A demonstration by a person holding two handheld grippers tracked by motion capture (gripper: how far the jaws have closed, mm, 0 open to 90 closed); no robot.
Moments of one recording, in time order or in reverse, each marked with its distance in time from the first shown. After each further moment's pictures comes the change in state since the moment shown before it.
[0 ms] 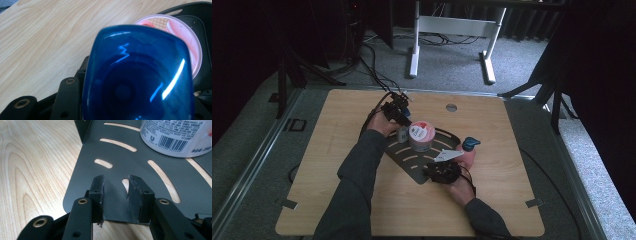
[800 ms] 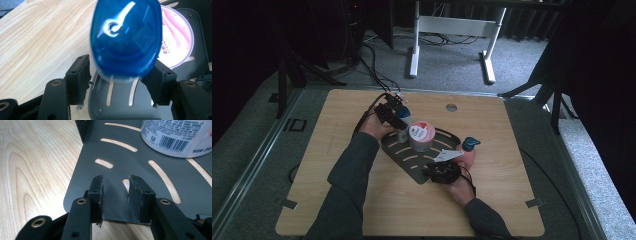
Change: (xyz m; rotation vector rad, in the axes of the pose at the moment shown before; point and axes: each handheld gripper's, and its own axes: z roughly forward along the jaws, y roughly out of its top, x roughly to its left) left arm -0.002 -0.019 -0.024 -0.020 0.023 0.006; right arm 0.000 0.000 0.000 0.003 0.004 -0.001
